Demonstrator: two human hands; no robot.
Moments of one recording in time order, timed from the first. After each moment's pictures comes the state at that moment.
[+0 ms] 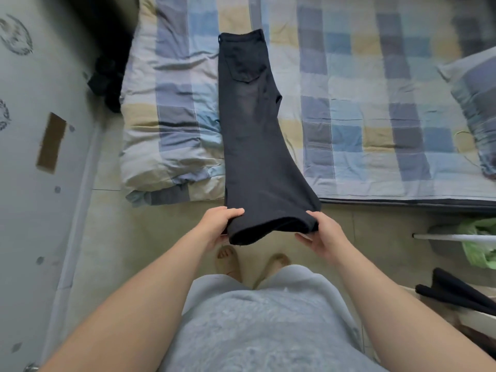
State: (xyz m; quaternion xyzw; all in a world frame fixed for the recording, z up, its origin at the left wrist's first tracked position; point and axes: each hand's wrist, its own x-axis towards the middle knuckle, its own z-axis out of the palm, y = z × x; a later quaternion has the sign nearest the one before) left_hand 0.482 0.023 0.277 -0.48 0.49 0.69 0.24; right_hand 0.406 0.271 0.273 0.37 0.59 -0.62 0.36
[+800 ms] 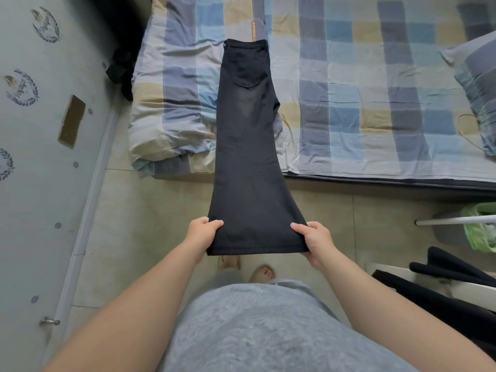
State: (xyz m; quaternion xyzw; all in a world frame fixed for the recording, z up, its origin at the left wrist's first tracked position) left_hand 0.622 0.110 0.260 -0.55 0.57 0.58 0.17; right_hand 0.527 0.361 0.259 0.34 0.65 -0.57 0.37
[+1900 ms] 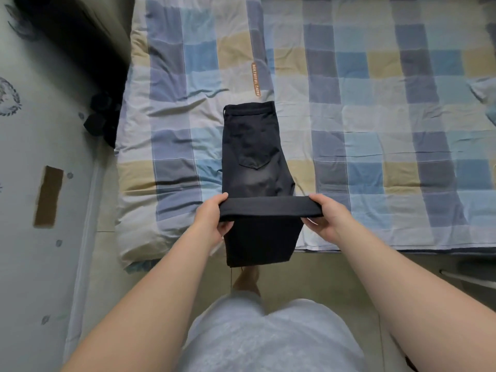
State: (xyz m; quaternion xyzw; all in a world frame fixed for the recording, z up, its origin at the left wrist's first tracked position) left_hand 0.230 -0.081 0.255 -0.62 0.35 0.69 0.13; right_hand 0.137 0.154 0.263 0.45 0.57 -0.60 0.35
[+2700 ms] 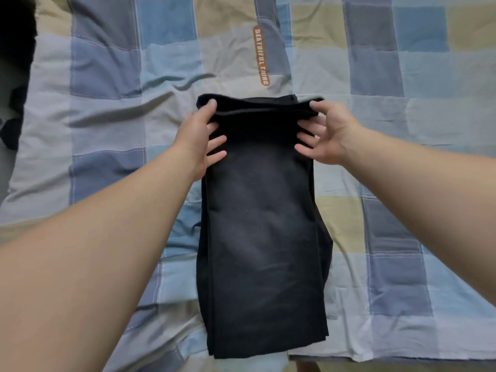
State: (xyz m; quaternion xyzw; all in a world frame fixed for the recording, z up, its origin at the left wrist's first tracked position) left_hand -0.069 -0.194 0.040 -0.46 0.51 0.72 0.10; right_hand -0.176 0.014 0.030 0.33 0.56 -0.65 0.39
